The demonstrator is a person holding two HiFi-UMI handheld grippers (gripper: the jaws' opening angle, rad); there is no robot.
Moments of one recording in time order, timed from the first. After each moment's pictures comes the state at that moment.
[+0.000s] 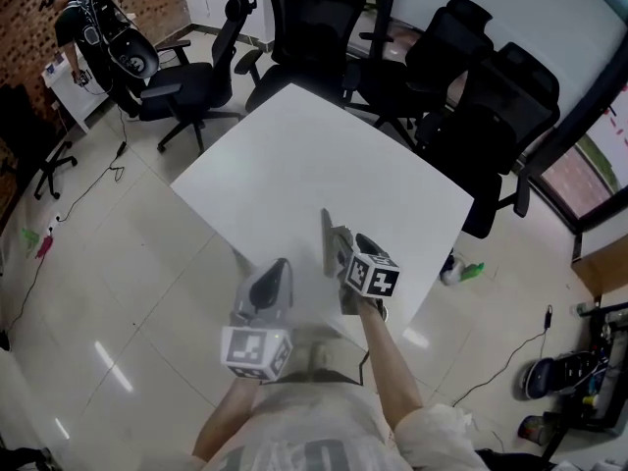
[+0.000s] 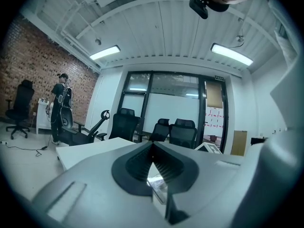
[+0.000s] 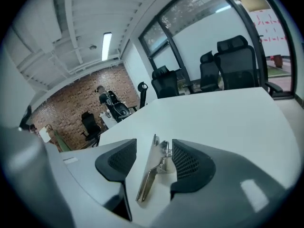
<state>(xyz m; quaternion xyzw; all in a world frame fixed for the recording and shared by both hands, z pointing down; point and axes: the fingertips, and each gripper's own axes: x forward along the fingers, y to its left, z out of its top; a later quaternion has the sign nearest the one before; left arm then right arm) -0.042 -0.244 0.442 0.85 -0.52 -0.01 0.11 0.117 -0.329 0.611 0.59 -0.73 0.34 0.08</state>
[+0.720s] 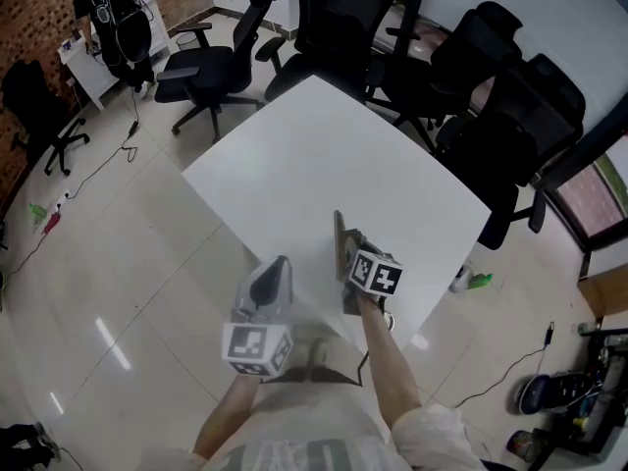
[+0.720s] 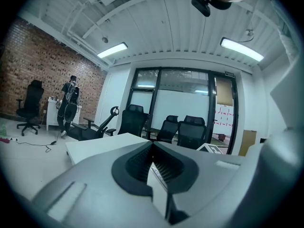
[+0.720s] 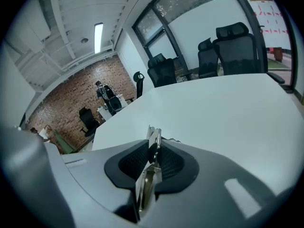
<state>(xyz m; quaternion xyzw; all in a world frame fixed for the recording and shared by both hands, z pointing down) -0.064 -0.265 0.464 0.82 -0.56 0.00 0.13 0.107 -0.347 0.651 0.59 -0.70 0.38 0.11</state>
